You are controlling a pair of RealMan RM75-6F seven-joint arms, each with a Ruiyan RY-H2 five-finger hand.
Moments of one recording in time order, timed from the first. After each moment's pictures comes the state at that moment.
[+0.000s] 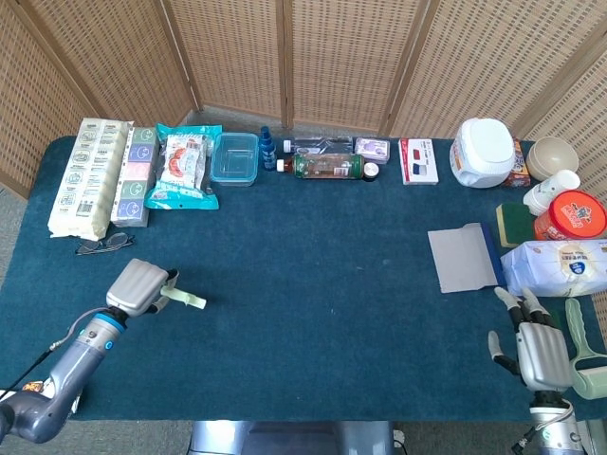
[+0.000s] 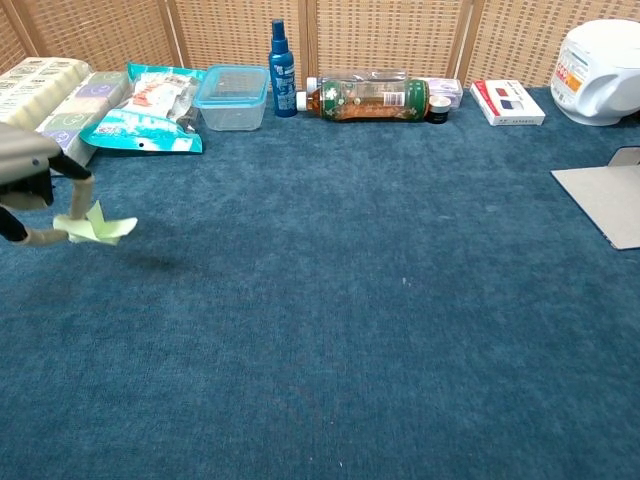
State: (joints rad) left arm -0.55 -1.31 -0.03 -1.52 1.36 1.02 0.33; right arm 0.05 -1.22 0.06 -1.76 -1.42 1.46 -0.12
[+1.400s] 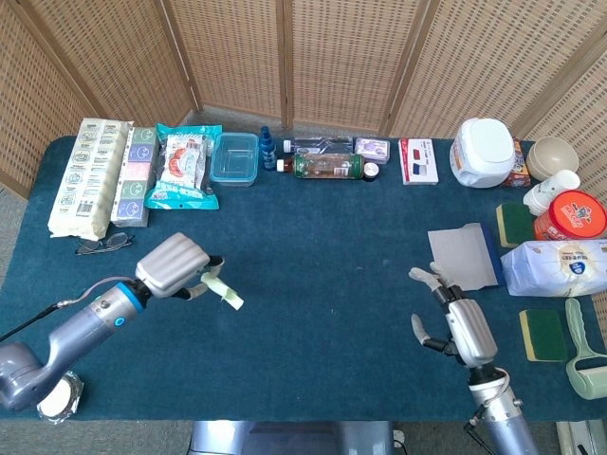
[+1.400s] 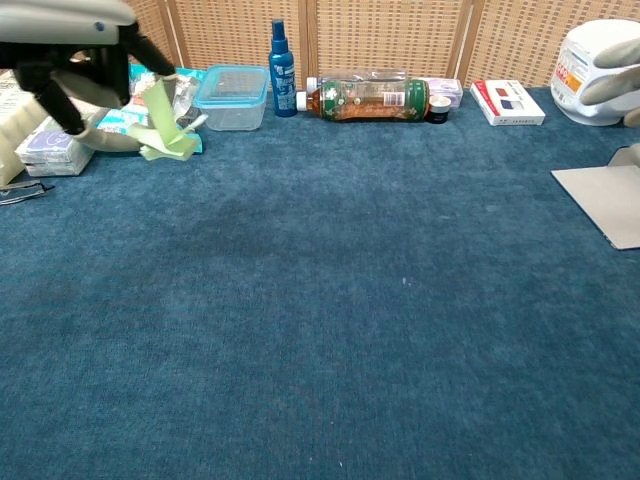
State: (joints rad) left arm -0.80 -1.05 -0.13 -1.77 1.50 0.80 0.07; right arm 0.22 -1.34 0.09 -1.76 -1.61 1.38 0.22
